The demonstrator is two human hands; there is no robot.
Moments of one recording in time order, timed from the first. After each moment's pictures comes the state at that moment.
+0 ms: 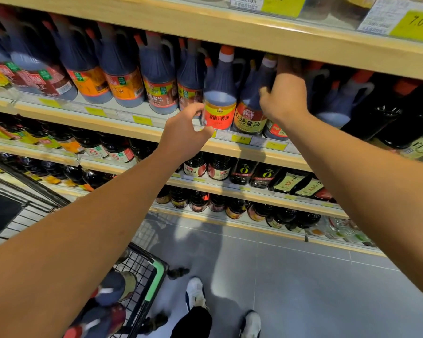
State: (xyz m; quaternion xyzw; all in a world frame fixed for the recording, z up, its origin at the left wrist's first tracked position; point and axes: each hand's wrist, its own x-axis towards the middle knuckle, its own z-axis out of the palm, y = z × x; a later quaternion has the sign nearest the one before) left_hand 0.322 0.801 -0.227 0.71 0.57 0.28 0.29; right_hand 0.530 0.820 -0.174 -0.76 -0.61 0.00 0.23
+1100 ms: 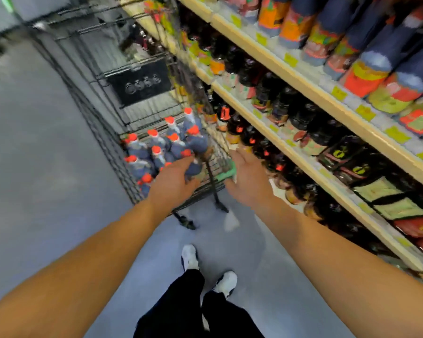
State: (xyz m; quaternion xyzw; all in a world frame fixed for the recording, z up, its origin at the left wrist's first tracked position) left_hand 0.172 0.402 -0.292 0.51 0.80 0.18 0.25; right_hand 0.347 0.515 -0.292 -0.40 -0.89 0.21 0.04
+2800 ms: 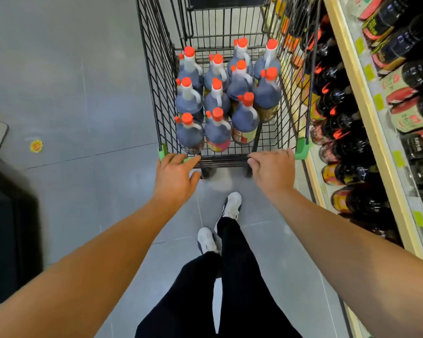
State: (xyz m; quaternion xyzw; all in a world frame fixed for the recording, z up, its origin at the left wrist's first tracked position) left_hand 0.339 0.228 -0.457 0.31 0.94 0.08 0.15; right_hand 0.446 0.446 -0.460 -0.28 -0.95 0.14 -0.06
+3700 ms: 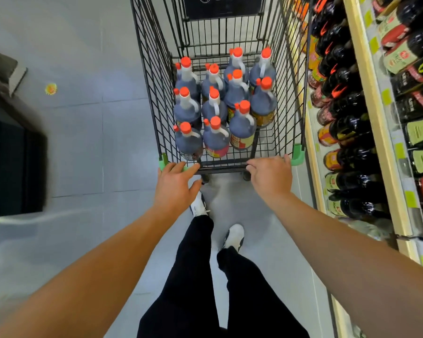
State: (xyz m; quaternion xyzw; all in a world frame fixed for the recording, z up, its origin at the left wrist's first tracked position) left_hand 0.629 0.107 -0.447 0.22 0.95 0.12 0.18; right_hand 0.699 0.336 -0.448 -0.23 -0.96 0.14 -0.11
